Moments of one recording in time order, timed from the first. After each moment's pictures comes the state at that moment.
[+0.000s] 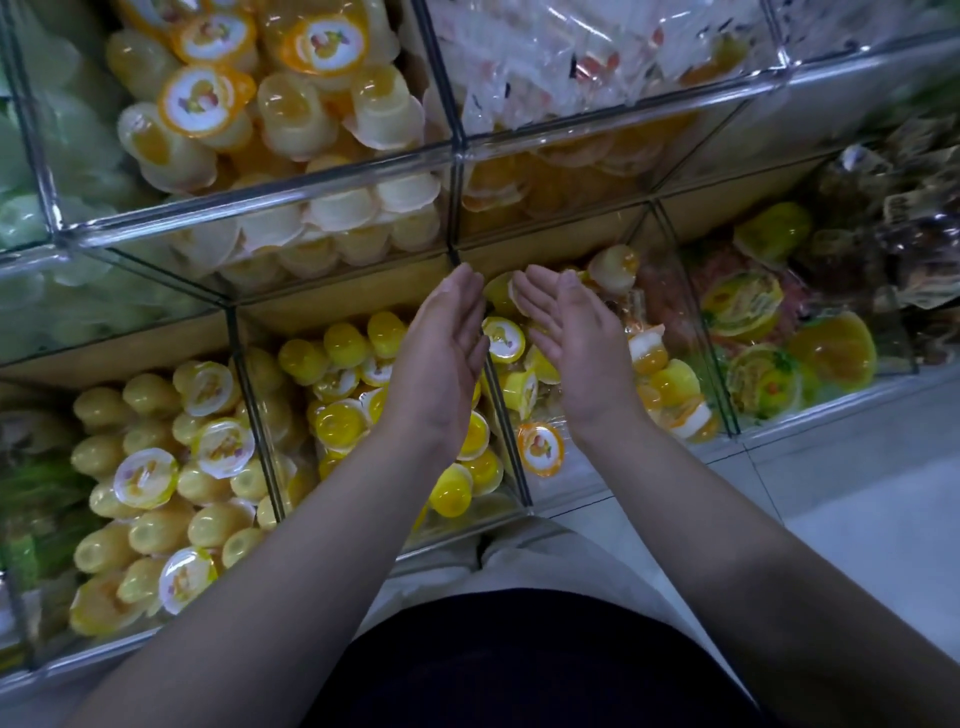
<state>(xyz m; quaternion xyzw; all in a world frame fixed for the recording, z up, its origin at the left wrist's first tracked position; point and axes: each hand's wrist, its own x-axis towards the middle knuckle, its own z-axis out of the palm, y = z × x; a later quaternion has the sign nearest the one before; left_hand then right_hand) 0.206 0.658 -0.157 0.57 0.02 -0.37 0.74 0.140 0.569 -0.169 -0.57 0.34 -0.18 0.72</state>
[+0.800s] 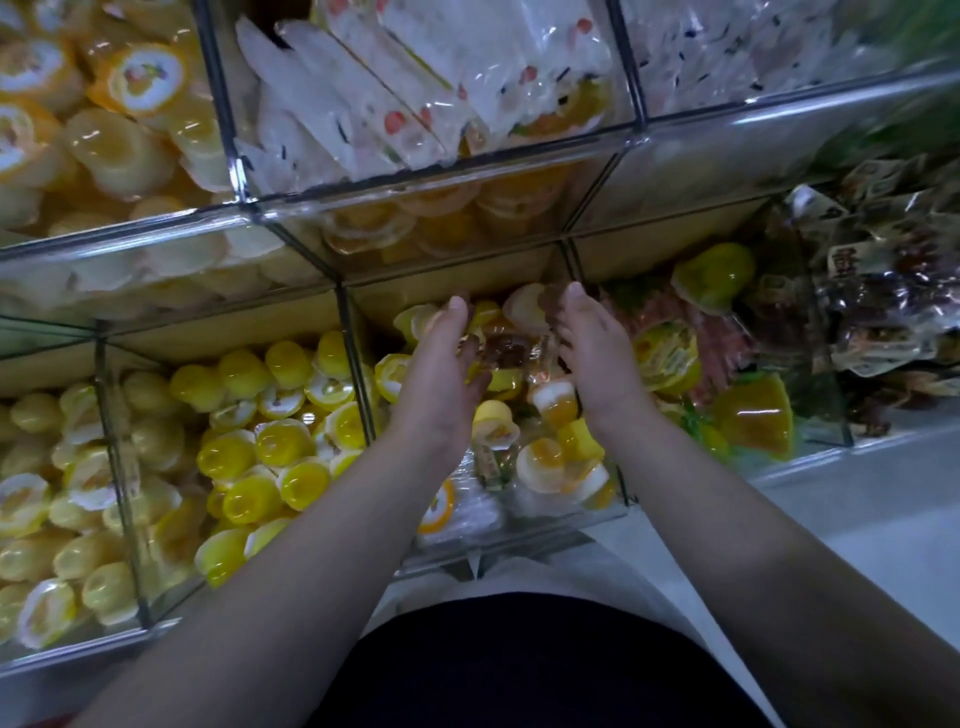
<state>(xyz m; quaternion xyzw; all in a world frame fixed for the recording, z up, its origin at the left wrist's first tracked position) 0.168 0.520 -0.177 0.59 0.13 -0.38 0.71 0.110 0.408 -0.206 -0.61 0.41 -0.09 0.67</state>
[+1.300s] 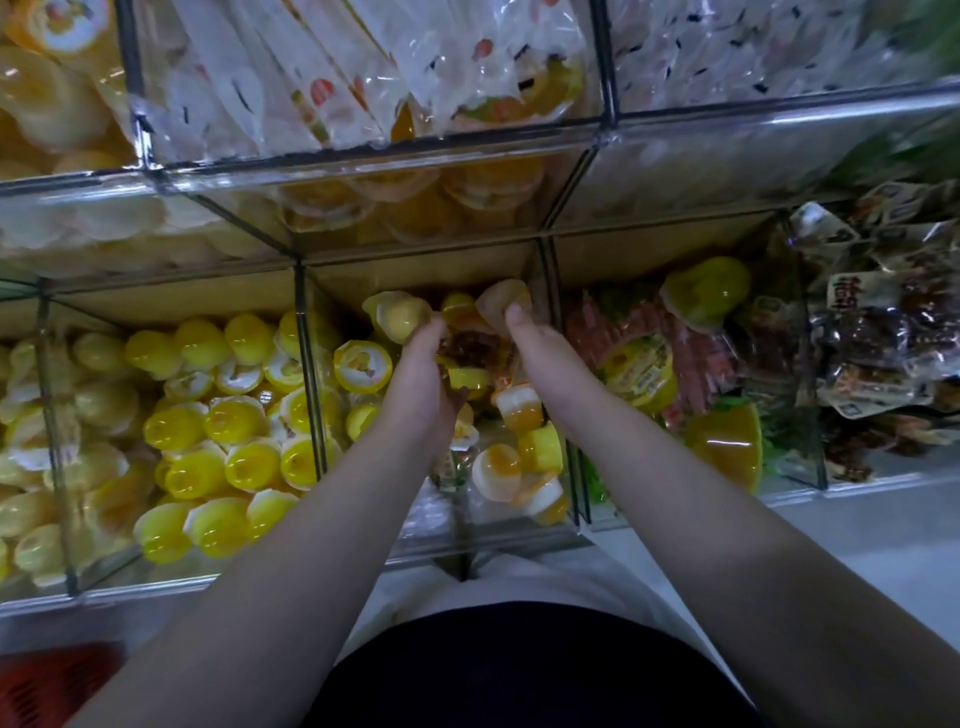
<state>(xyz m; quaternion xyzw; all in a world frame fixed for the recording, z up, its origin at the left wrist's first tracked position) 0.158 0.479 -0.217 0.58 0.27 -0.34 0.69 0.120 0.372 -0.232 -0.65 0.39 0.15 0.64</state>
